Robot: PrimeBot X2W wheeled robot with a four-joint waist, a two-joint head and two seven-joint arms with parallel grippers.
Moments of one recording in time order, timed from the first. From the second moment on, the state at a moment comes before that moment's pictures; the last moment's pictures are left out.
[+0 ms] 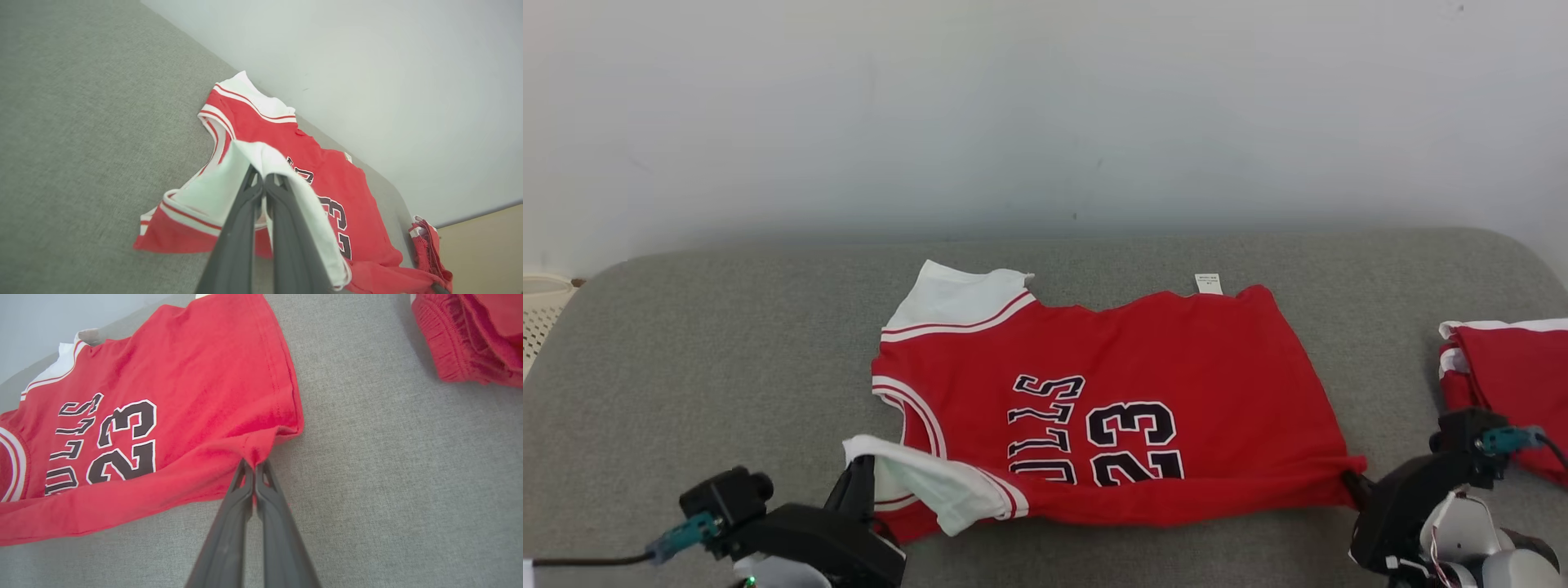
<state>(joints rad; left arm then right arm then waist) -0.10 0.22 -0.33 0.06 -0.99 0.24 0.04 -0.13 -0.05 -0.22 0.19 0.30 0.13 0.69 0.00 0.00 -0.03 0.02</state>
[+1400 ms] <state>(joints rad) -0.59 0.14 -0.43 0.69 -0.84 0.09 -0.14 -0.70 -0.05 -0.34 0.95 0.11 0.13 0.28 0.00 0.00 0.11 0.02</state>
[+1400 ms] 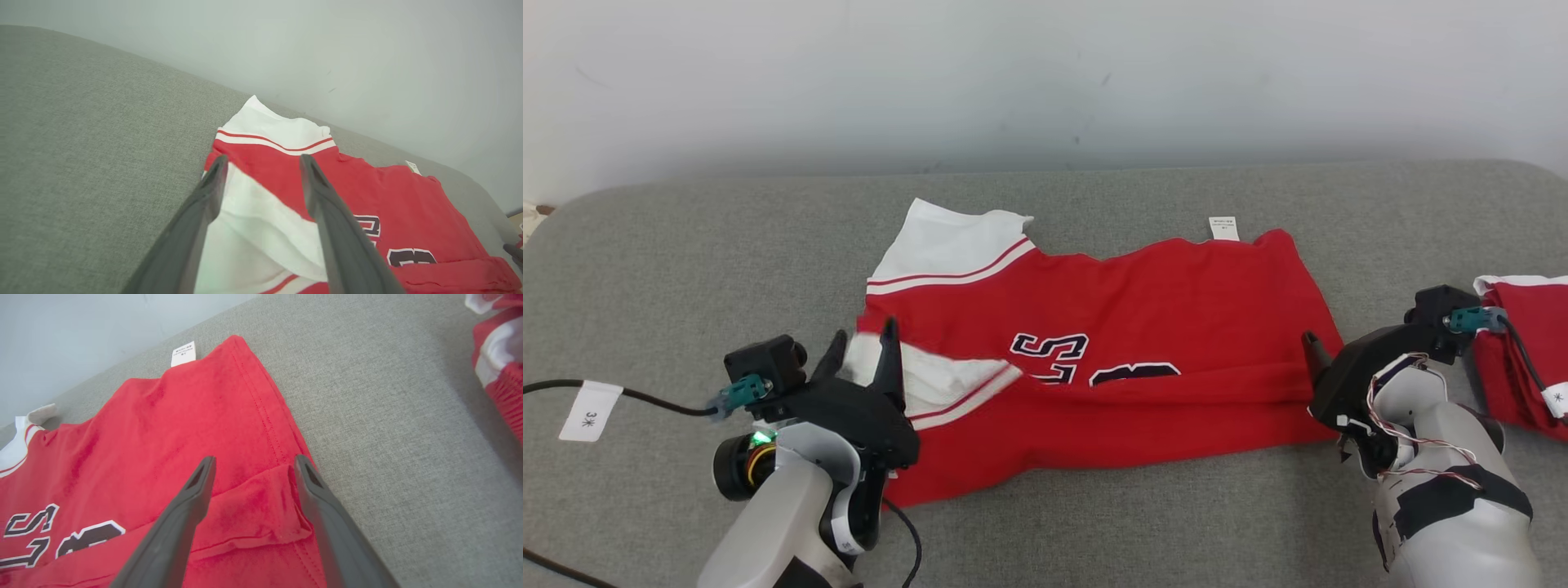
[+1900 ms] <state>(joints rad) -0.39 0.26 -0.57 0.64 -0.71 0.14 -0.11 -0.59 -0.06 -0.33 0.91 0.07 0.13 0.36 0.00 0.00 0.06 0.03</state>
